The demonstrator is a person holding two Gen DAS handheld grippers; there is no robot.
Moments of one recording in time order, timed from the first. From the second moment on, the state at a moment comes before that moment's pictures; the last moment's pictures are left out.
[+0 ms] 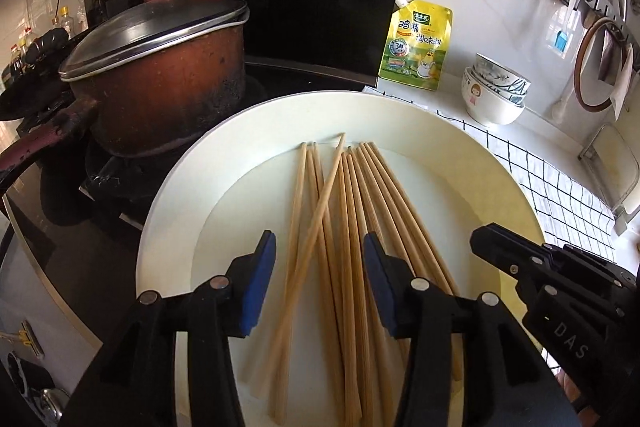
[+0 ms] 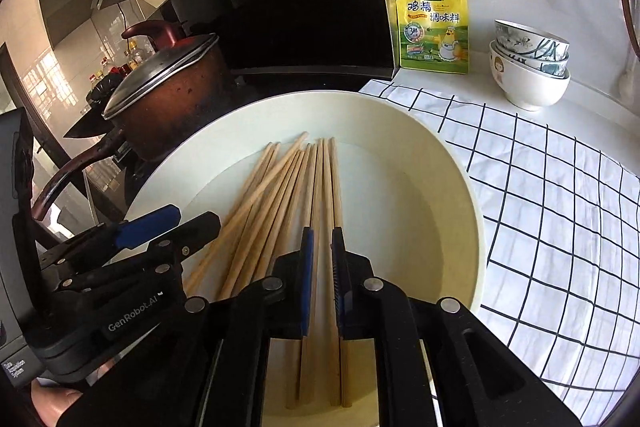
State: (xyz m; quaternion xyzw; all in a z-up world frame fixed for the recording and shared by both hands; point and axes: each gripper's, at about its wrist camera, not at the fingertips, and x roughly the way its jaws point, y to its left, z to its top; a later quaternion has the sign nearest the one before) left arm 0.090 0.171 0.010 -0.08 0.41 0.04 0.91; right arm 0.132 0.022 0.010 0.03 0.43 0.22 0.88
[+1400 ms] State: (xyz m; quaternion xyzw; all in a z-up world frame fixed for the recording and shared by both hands) left arm 0.033 0.146 0.031 -0.05 0.38 0.06 0.92; right arm 0.073 -0.013 0.029 0.03 0.39 0.20 0.90
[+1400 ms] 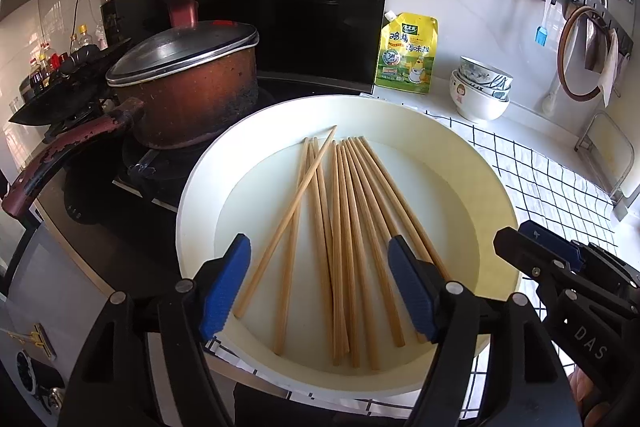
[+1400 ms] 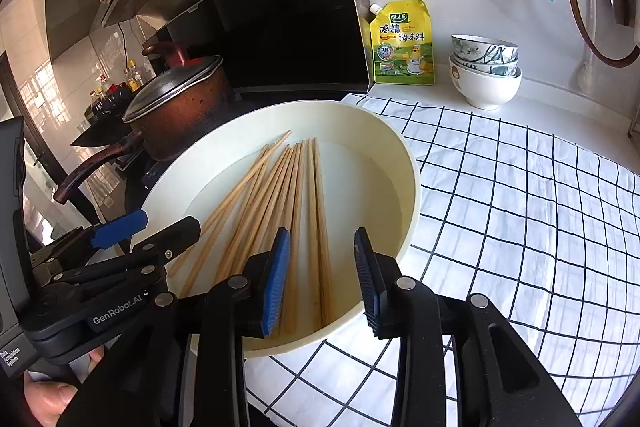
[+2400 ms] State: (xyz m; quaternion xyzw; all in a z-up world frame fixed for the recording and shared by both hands) left arm 0.028 0.145 0.040 -0.04 0.38 0.07 0.92; right arm 0.068 -0.020 0.032 0.04 0.38 0.20 0.90
